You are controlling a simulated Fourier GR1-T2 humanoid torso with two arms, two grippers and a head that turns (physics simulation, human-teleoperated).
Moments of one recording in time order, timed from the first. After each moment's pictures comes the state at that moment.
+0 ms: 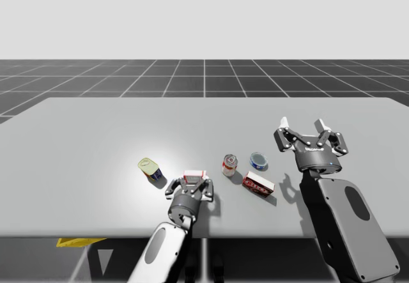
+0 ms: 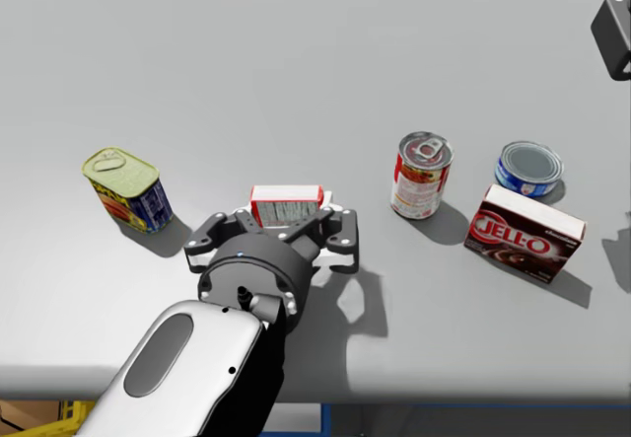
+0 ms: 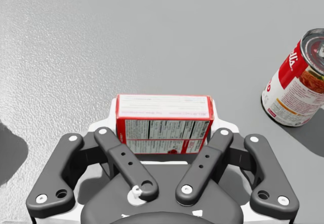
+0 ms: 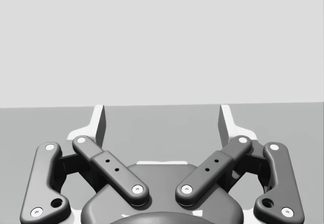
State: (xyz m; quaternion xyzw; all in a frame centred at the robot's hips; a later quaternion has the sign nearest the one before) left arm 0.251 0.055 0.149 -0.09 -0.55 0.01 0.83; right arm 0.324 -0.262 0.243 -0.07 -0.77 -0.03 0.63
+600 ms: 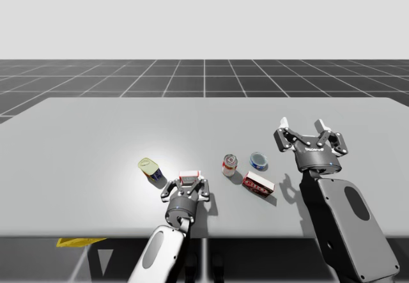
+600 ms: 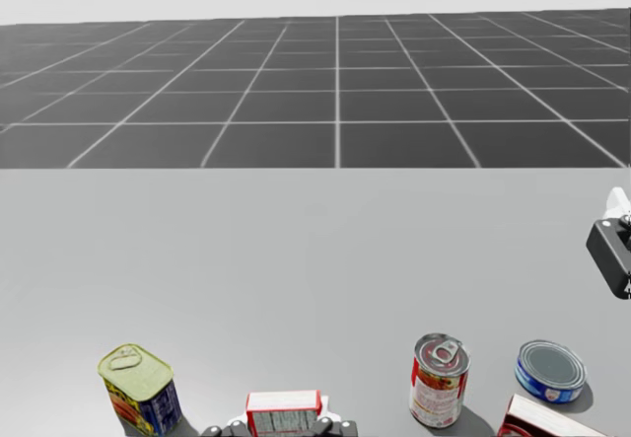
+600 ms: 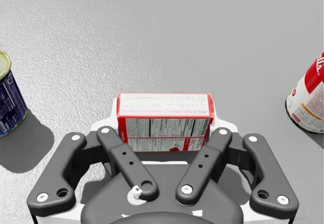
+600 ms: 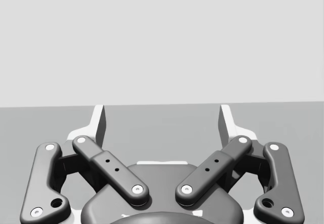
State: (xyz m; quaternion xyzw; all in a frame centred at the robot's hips) left arm 0.247 0.059 0.148 -0.05 -0.55 0.03 0.83; right arm 0.324 -0.262 0.242 -0.07 -0.77 -0.03 0.63
